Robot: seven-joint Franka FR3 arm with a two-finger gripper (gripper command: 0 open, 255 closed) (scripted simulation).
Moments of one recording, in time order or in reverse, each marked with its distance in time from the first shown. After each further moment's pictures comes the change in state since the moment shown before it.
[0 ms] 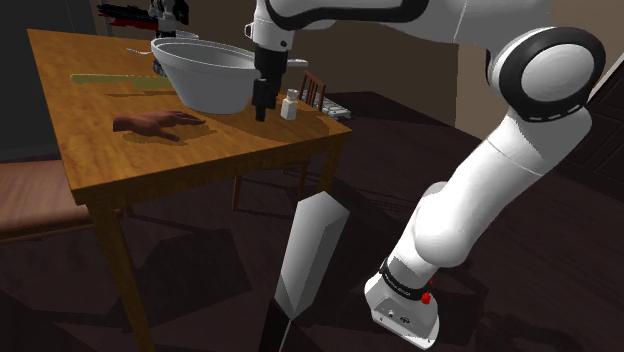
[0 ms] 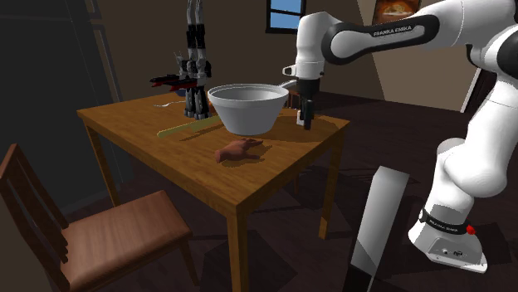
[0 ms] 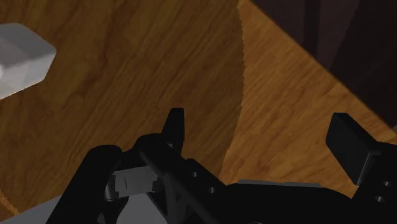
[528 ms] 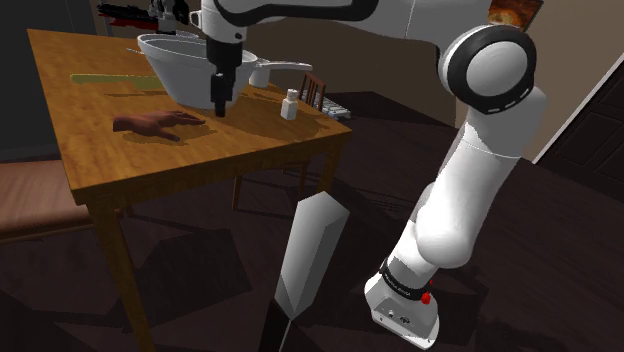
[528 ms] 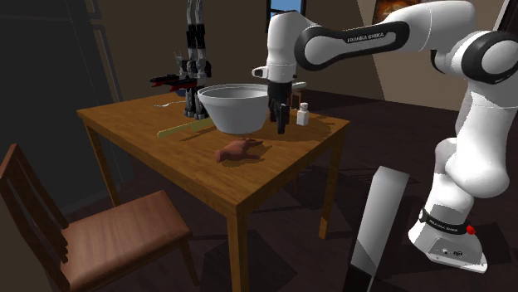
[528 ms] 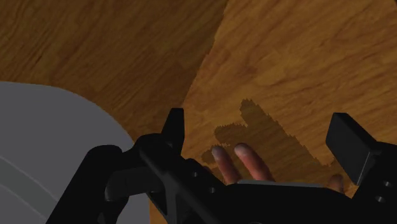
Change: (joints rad) arm 0.063 0.244 0.066 0.268 -0.073 0.022 -0.098
